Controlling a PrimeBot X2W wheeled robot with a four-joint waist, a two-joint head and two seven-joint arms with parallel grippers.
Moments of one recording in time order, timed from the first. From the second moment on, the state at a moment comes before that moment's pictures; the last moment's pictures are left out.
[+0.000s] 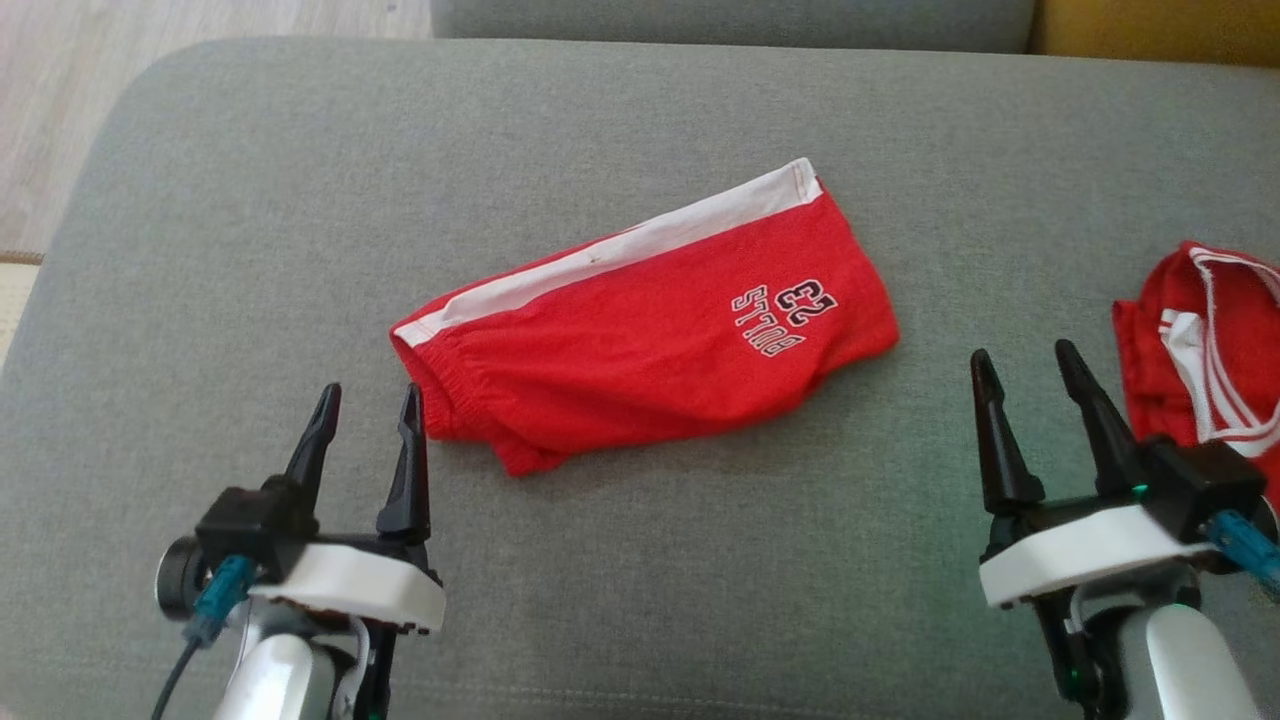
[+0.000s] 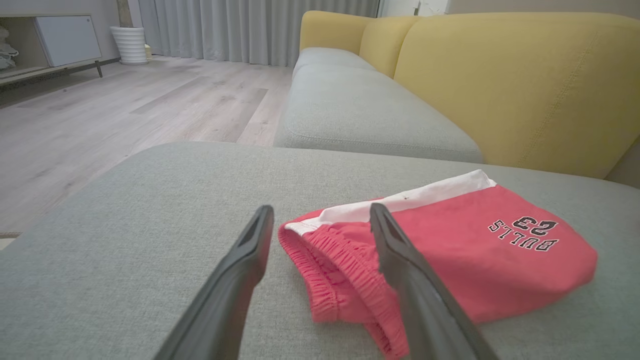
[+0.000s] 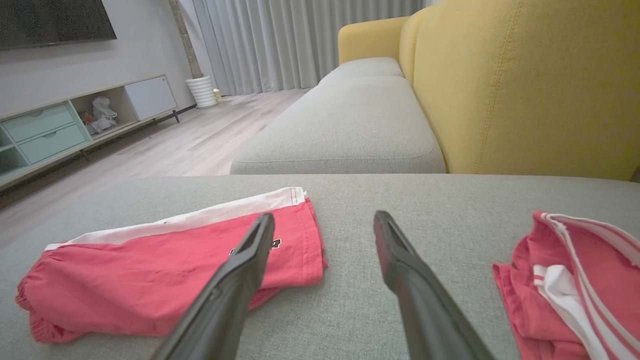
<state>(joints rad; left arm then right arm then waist) -0.05 0.13 -0.24 0.14 -0.25 0.07 -0.25 -0.01 -0.05 0.04 -0.02 0.15 0.12 -0.01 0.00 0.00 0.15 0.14</state>
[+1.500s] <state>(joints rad) -0.14 0.07 -0.18 0.14 -0.19 -0.01 -0.25 -0.25 -0.05 0.06 0.59 0.27 0.12 -0.16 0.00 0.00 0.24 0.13</state>
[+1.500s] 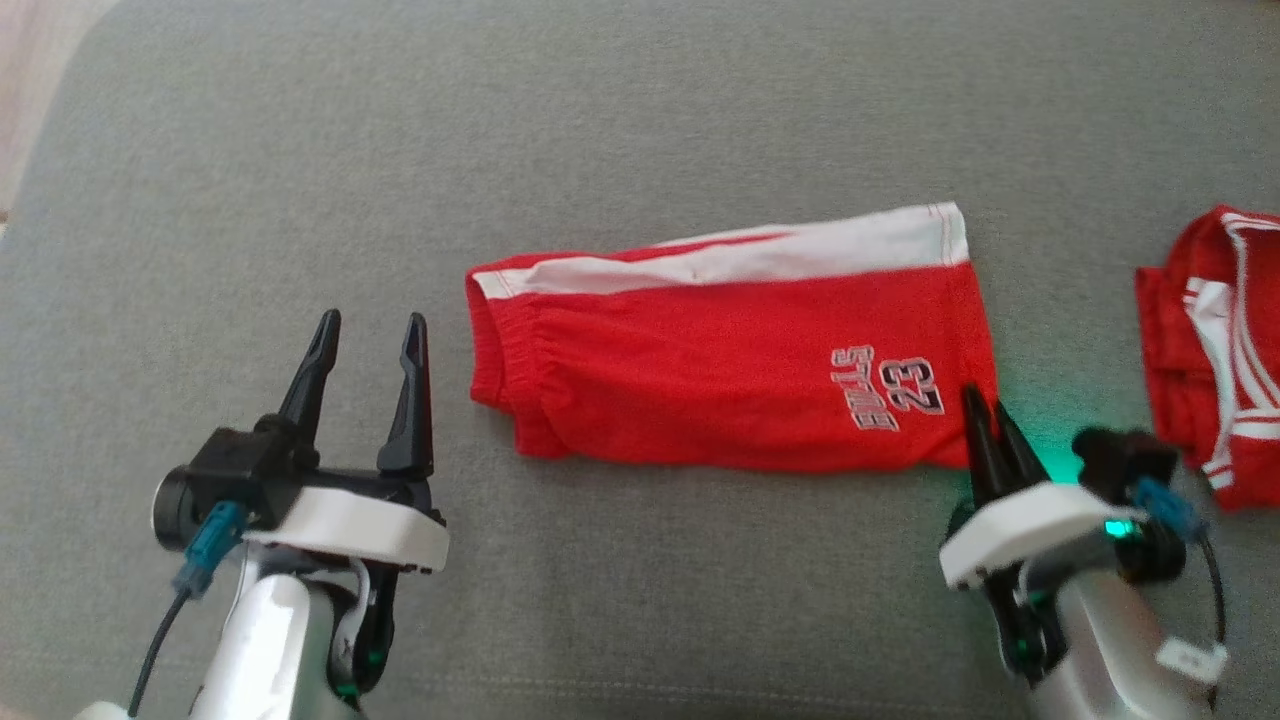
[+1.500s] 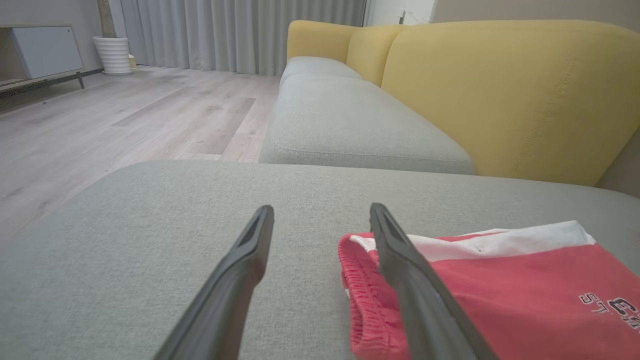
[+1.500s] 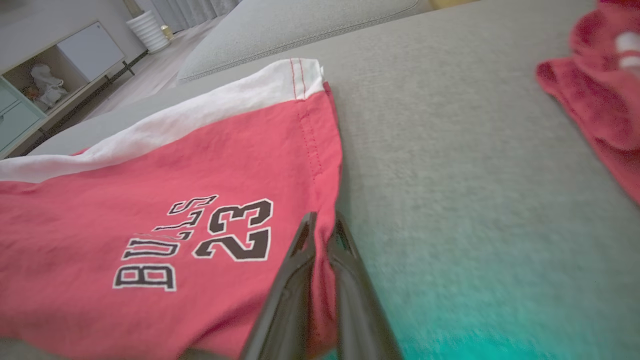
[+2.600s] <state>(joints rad) -0.12 0.07 -0.22 0.16 -0.19 -0.01 -0.25 -0.39 -0.06 0.57 0.28 0.41 0.12 0.05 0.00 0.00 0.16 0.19</state>
